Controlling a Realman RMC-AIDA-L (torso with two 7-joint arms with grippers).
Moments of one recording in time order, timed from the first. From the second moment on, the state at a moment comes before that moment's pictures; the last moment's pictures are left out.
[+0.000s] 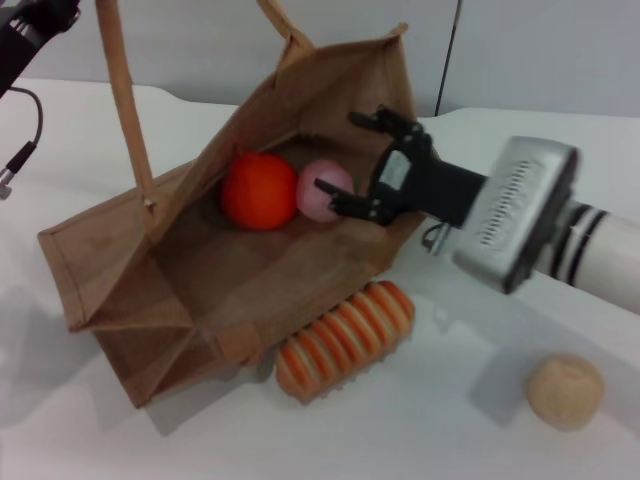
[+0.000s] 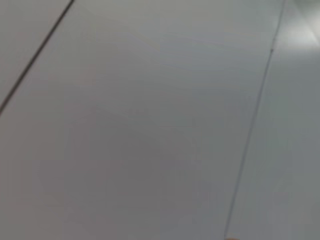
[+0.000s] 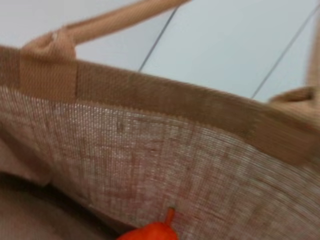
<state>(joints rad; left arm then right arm) -0.63 -2.03 0.03 0.36 -1.50 -1.66 1.87 0.86 2.02 0.36 0.27 -2.49 -0.86 0.01</state>
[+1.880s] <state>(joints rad) -0.60 -2.04 0.04 -0.07 -1.63 -1.50 2.73 0.56 2.02 0.50 0.03 -2.10 -1.52 0.19</state>
